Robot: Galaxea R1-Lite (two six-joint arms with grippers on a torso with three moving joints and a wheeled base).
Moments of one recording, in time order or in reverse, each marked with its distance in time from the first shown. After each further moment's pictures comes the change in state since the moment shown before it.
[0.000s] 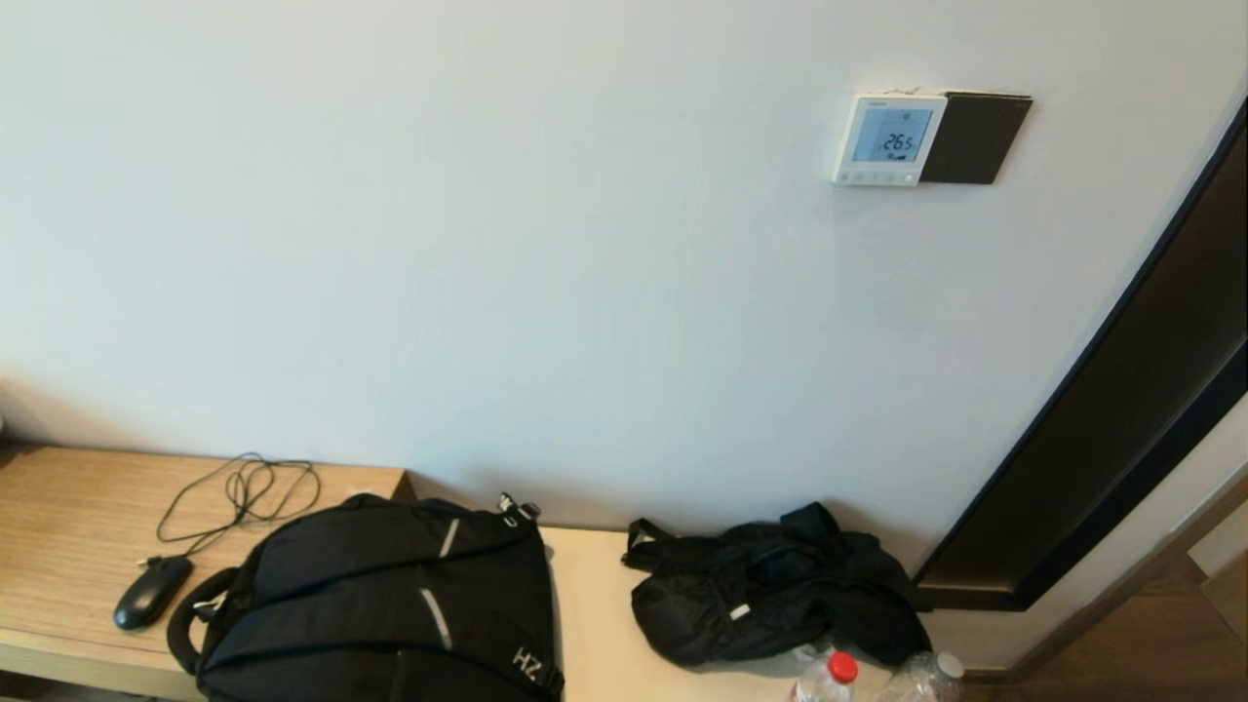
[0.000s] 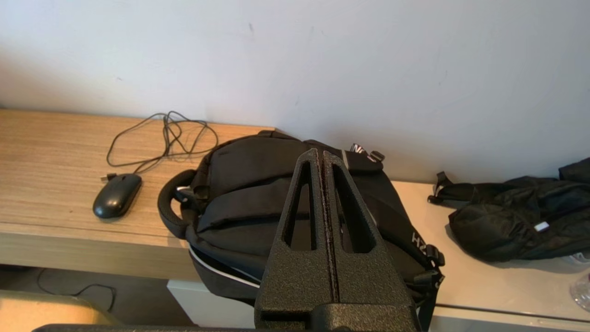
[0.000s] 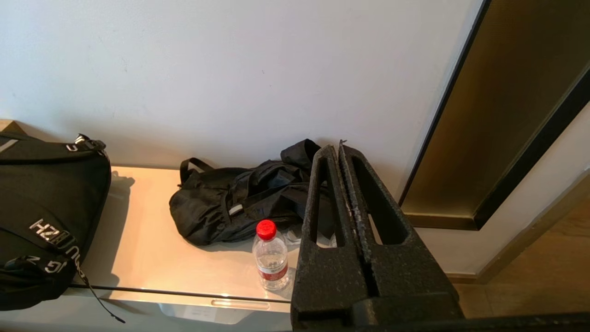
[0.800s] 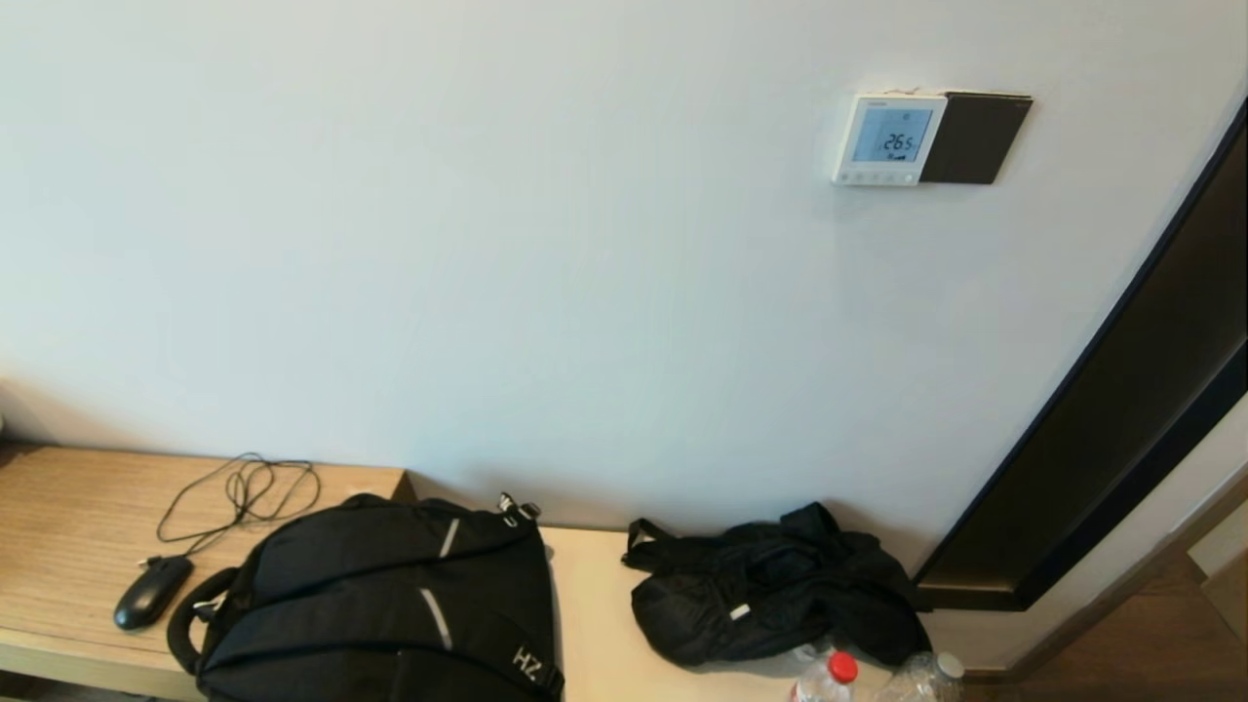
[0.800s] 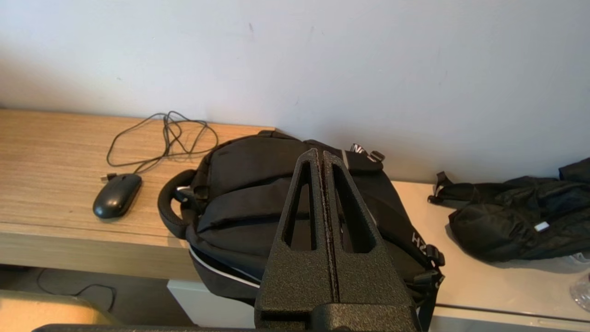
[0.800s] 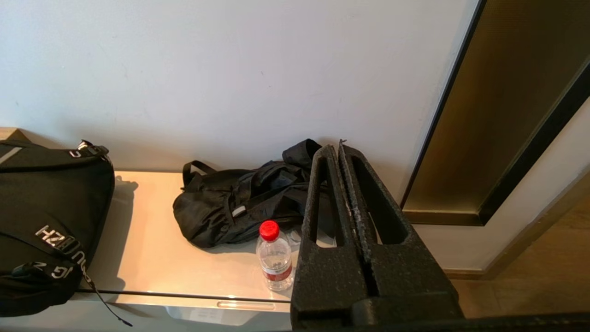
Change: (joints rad) left arm 0.000 0.000 0.000 0.000 0.000 0.000; right arm 0.000 0.000 0.000 0.000 -0.006 0.029
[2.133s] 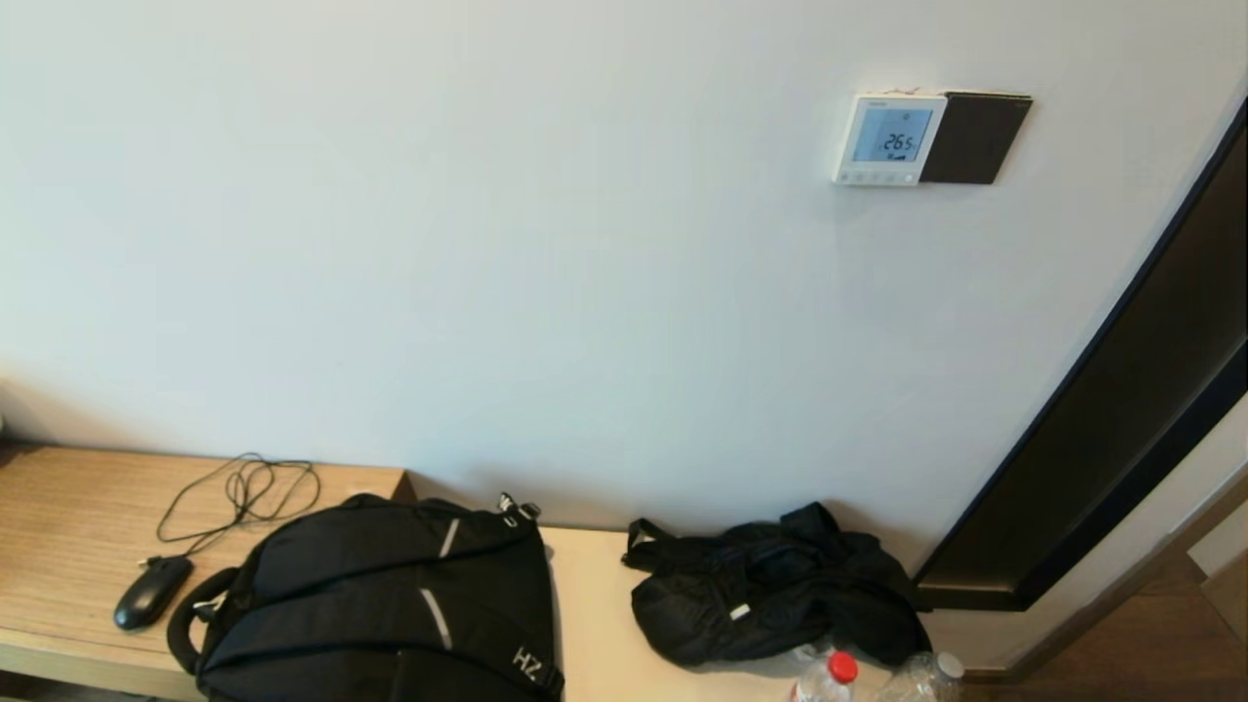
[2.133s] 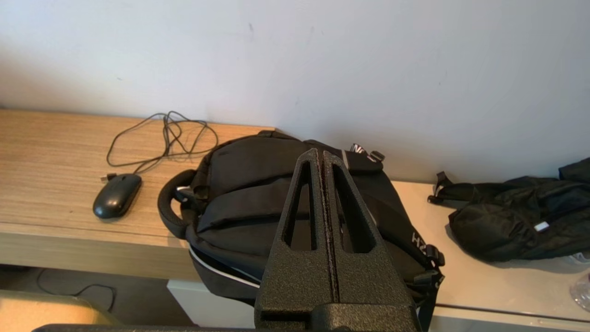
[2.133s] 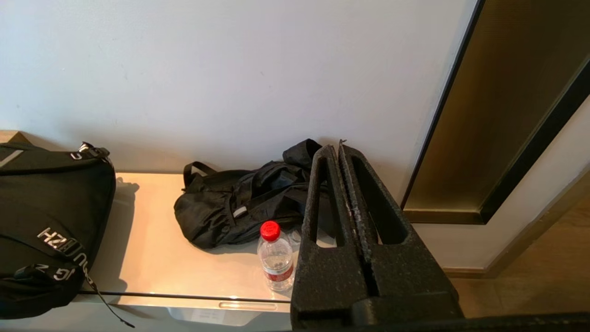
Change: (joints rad) left arm 0.000 0.000 0.000 0.000 0.000 0.000; right arm -0.001 0.000 0.000 -0.002 0.000 0.008
